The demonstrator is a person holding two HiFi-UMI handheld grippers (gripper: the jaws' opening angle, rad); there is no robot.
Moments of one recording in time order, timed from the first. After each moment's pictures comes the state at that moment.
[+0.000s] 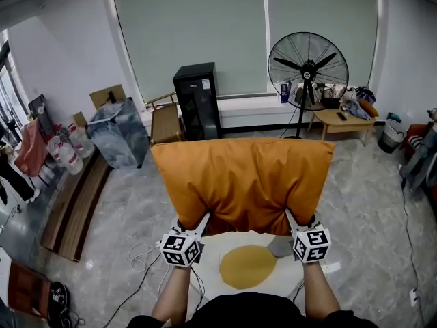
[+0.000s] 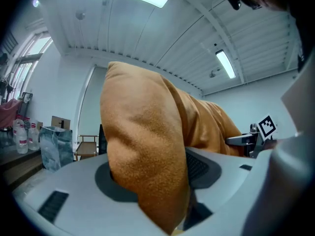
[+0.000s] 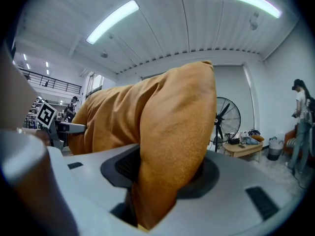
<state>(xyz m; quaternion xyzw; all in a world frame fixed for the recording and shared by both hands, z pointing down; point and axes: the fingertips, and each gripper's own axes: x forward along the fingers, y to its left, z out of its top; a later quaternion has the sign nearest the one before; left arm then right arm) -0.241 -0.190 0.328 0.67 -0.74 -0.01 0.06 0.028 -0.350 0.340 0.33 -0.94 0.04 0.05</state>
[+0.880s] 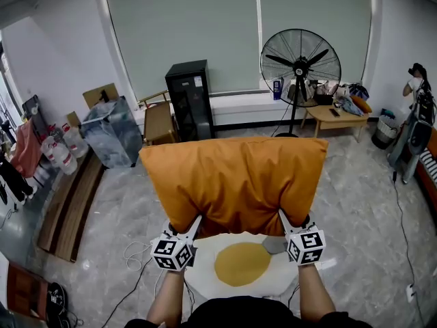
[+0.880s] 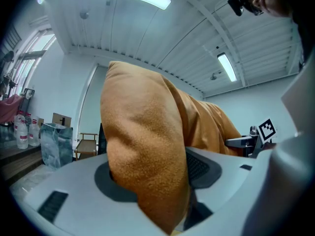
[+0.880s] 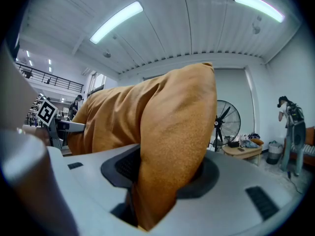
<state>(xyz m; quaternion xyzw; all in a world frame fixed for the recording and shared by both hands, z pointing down) -0.228 -0.170 0.322 0.67 -0.74 -0.02 0.07 0.038 -0.332 0.329 0.33 -0.94 0.03 0.05</state>
